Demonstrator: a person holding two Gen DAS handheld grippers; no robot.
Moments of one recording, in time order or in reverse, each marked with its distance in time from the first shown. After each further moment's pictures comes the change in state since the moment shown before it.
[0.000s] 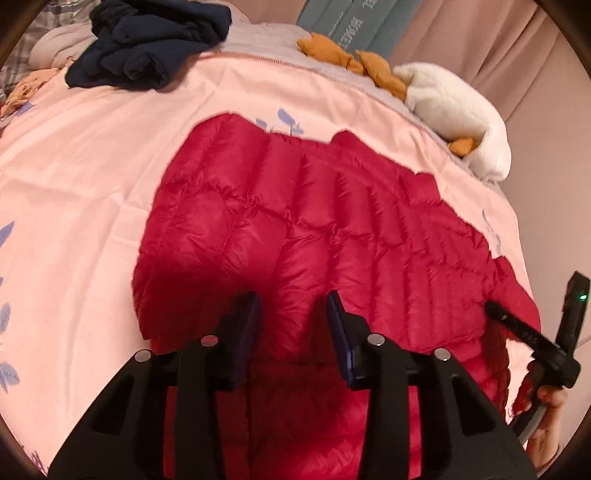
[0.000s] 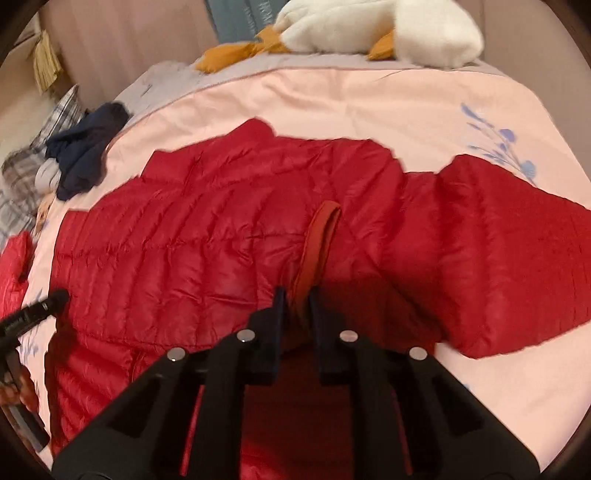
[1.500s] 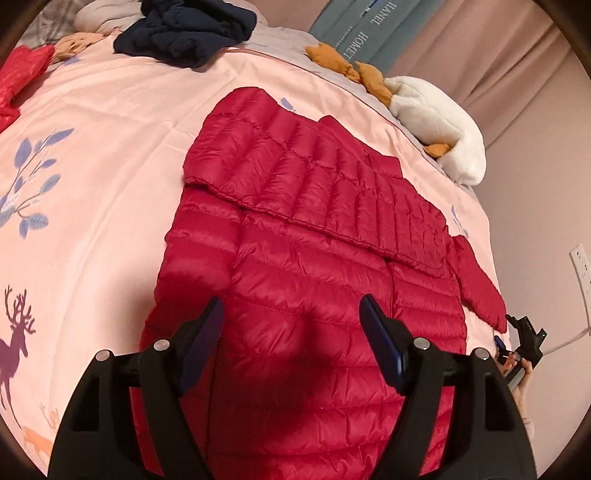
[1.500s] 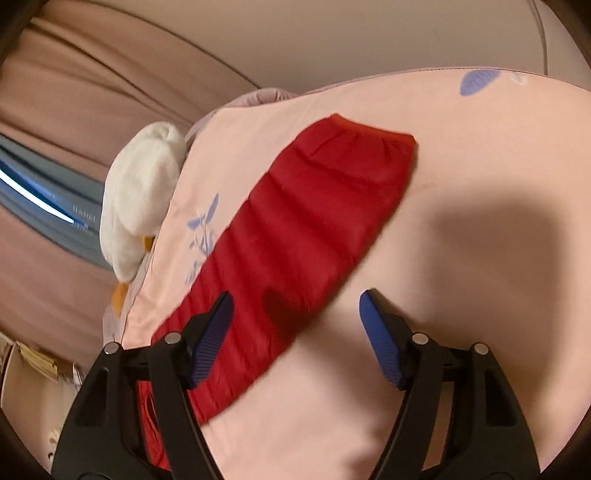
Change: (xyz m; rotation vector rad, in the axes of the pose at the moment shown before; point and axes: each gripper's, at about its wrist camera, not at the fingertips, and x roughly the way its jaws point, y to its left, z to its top) left arm -0.087 -0.013 -0.095 -0.126 -0.033 -0.062; right arm -0.100 -0.382 -0.067 0.907 -0.328 0.078
